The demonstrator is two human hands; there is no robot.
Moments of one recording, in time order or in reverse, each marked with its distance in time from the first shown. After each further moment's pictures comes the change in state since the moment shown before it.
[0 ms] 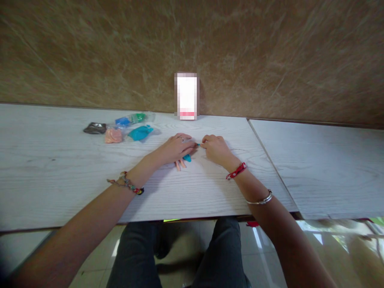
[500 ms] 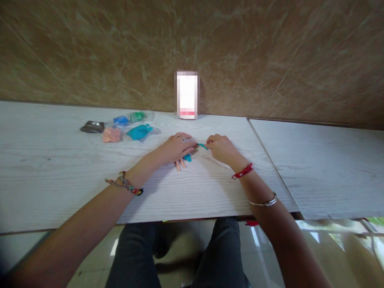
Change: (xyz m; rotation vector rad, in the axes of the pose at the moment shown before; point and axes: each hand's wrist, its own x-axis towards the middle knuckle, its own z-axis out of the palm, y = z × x) left_hand -0.003 0.008 -0.009 0.004 -0.041 -0.062; right_hand -0.009 0.011 -0.011 -0.031 -0.012 -0.041
